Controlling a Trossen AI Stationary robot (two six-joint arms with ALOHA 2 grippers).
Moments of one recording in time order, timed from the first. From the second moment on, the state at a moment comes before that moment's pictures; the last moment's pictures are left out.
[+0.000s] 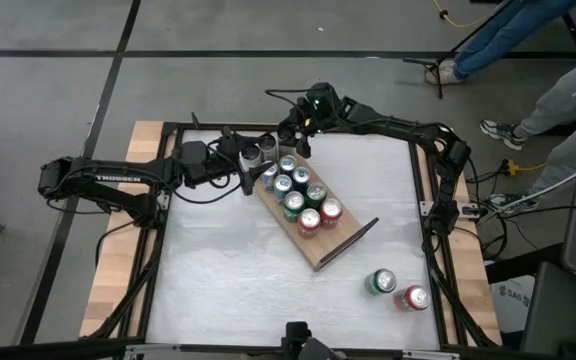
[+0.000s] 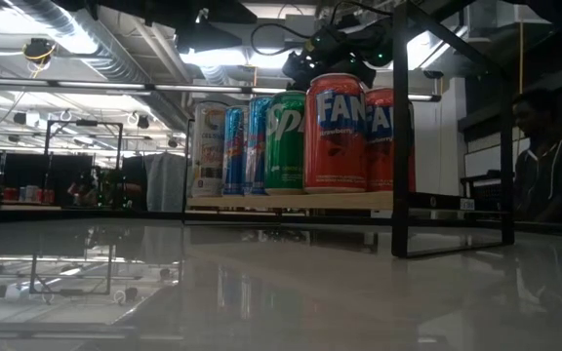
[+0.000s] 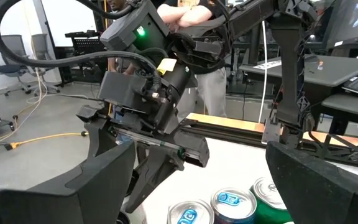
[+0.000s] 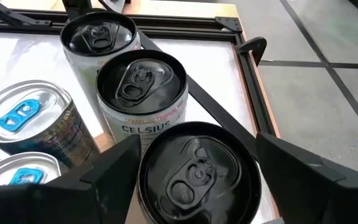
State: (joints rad) left arm 0.16 1.10 0.74 0.32 -0.30 0.01; right arm -0.54 1.90 1.54 -0.21 -0.45 -0.36
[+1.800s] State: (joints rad) left arm 0.01 1.10 0.74 0.25 -0.19 -0.02; right arm 0.51 1.52 1.74 -1.42 0.33 0.87
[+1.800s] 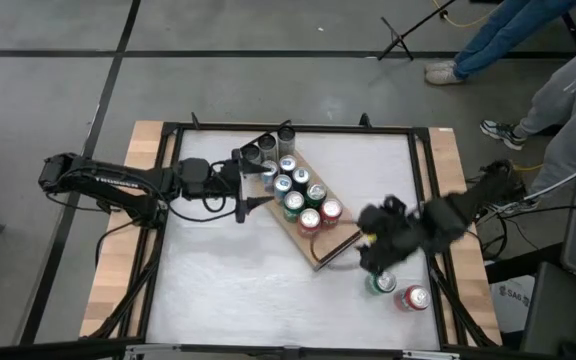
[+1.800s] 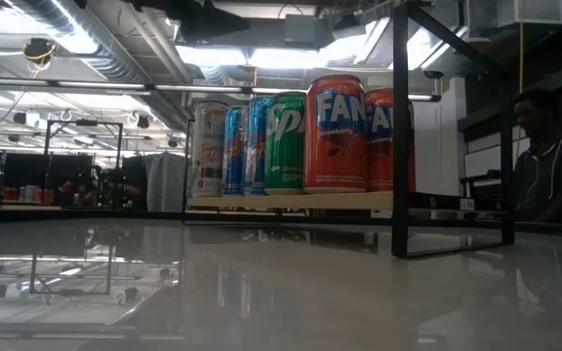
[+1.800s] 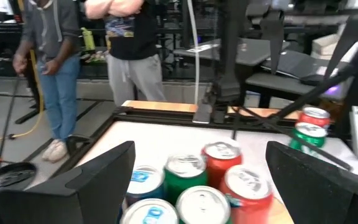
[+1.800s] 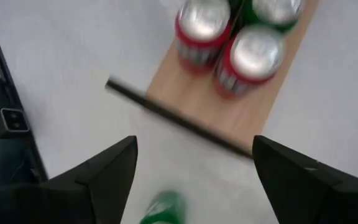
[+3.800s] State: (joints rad) left arm -0.14 1.10 0.74 0.25 -0.19 -0.08; right arm 0.85 1.64 1.34 -1.30 0.19 1.57
